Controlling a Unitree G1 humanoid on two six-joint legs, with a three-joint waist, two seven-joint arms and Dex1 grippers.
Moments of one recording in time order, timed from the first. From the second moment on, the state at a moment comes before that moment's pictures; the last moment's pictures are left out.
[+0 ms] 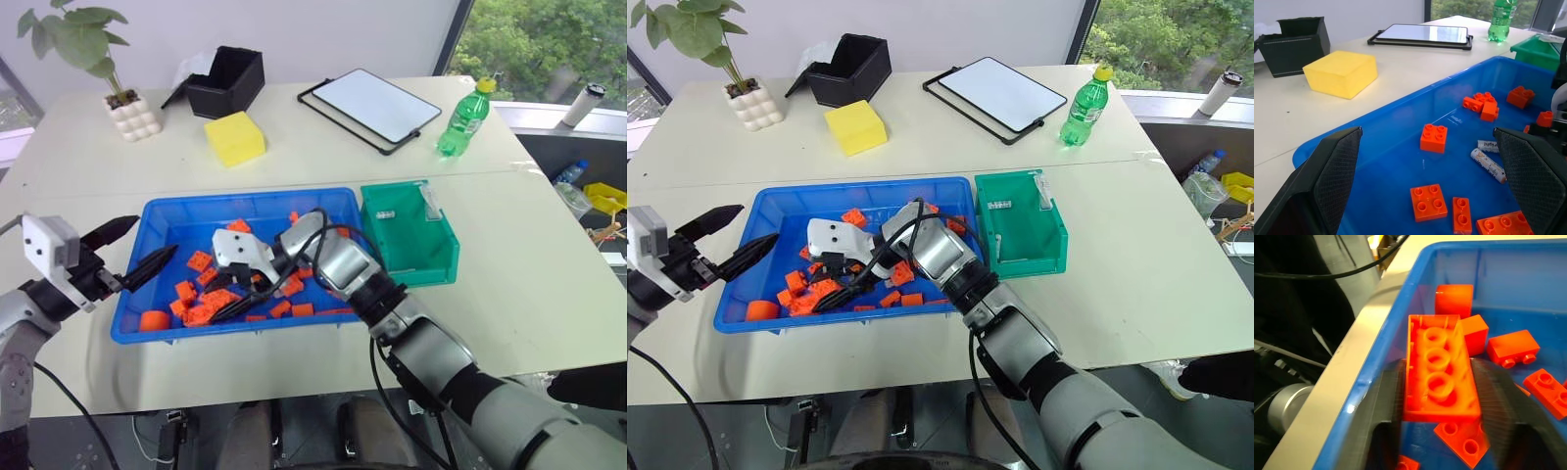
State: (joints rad) left arm 0.06 0.71 0.54 -0.25 -0.65 0.35 -0.87; right arm -0.96 0.07 0.48 0.51 -0.03 0.35 1.31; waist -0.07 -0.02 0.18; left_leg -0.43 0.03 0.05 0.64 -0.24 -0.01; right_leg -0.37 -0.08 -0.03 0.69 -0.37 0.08
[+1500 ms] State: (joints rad) left arm -0.02 0.67 0.46 -0.16 -0.61 0.29 -0.86; right arm -1.02 -0.10 0.46 0.41 0.04 0.37 1.17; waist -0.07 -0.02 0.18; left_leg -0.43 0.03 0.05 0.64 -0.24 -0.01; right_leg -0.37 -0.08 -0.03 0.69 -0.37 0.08
